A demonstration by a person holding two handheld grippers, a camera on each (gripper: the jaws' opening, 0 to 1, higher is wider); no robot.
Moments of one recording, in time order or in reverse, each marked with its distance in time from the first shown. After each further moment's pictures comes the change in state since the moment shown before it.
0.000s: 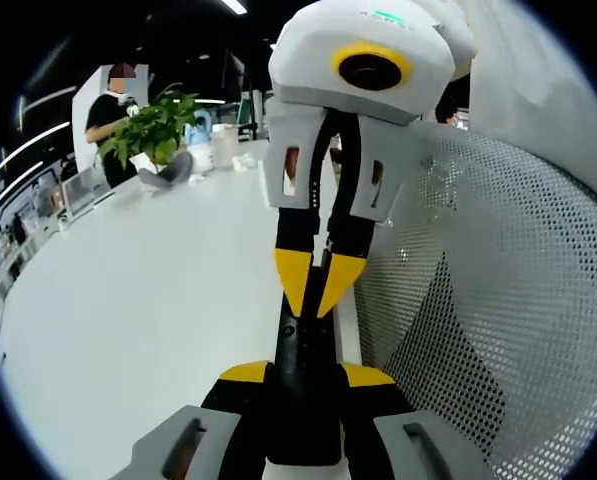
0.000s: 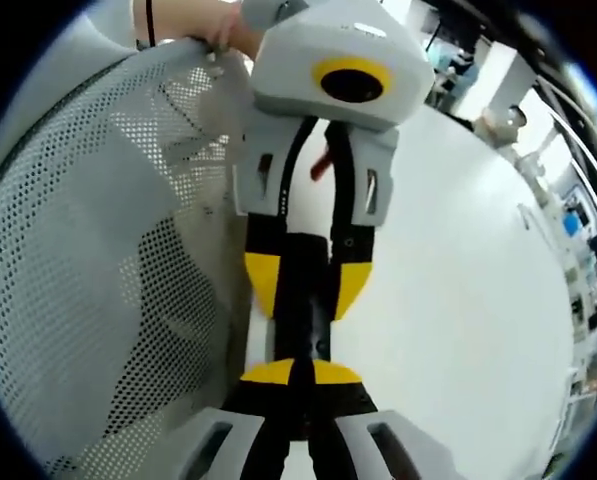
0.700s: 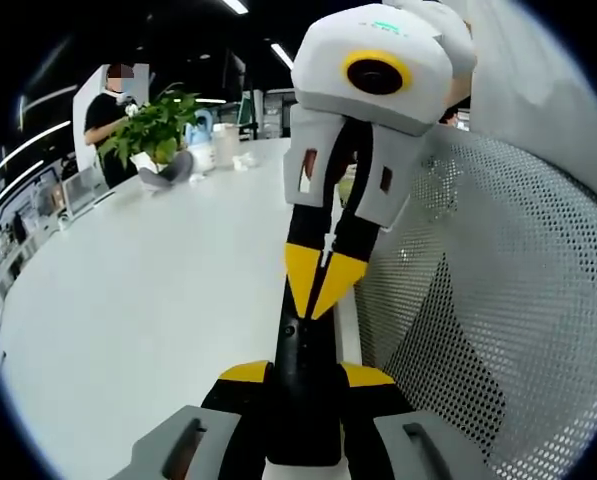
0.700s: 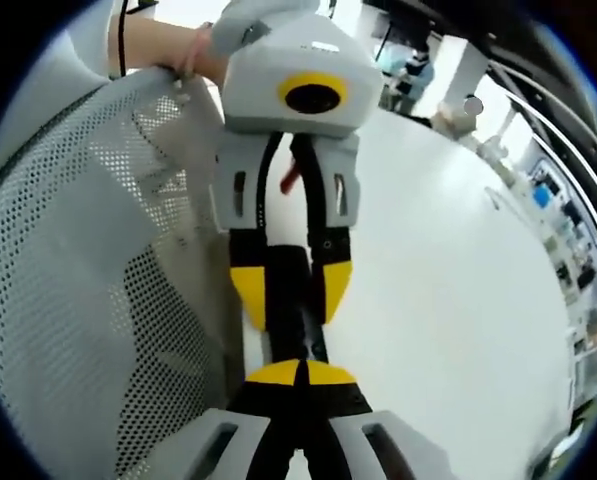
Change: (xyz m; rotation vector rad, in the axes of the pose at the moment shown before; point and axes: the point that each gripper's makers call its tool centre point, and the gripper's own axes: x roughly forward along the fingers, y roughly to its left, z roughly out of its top) left arm 0.000 0.000 0.000 -0.005 0.001 0.002; right arm -0.001 0.001 0.007 0.120 -0.099 -0.092
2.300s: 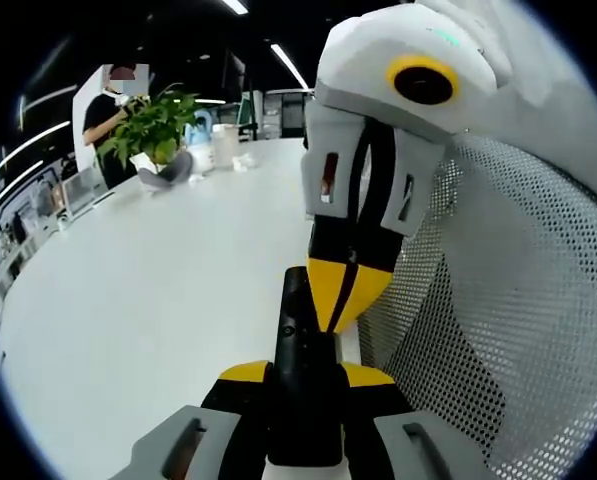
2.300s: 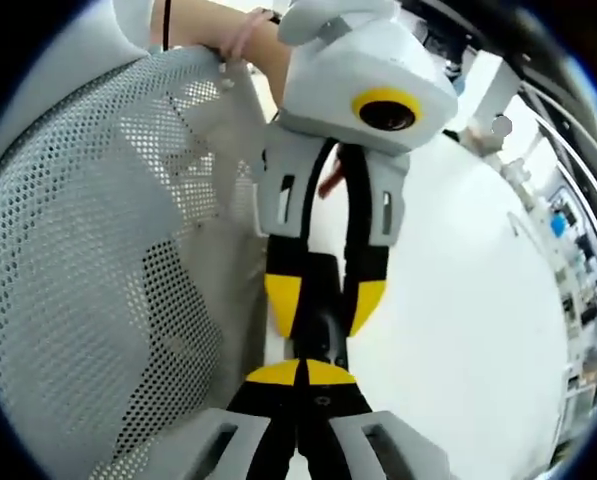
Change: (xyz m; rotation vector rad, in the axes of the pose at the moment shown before) left arm 0.001 0.000 0.000 0.000 -0.003 -0.003; right arm 0.003 0.010 0.003 -0.119 0.033 0.020
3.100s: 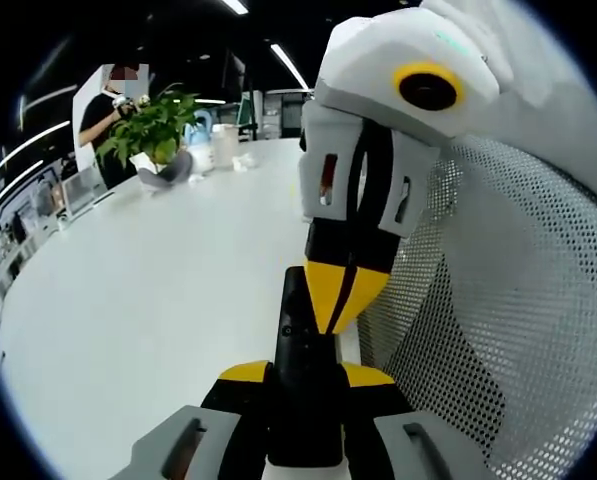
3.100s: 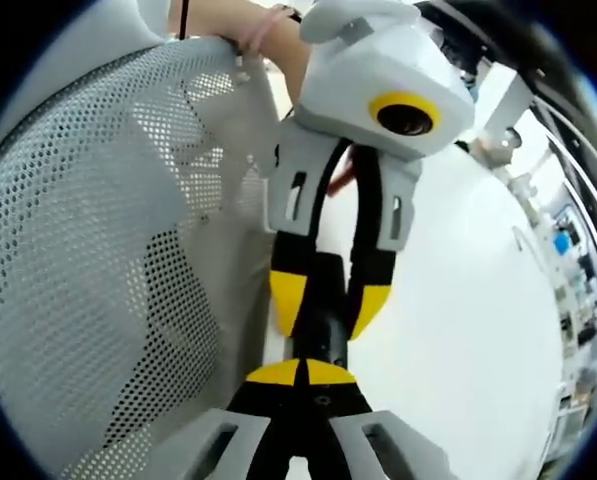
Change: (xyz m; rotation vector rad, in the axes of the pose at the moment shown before) left arm 0.000 0.000 0.000 0.000 -0.001 -0.001; right arm 0.002 0.003 -0.001 -0.083 0.006 0.019
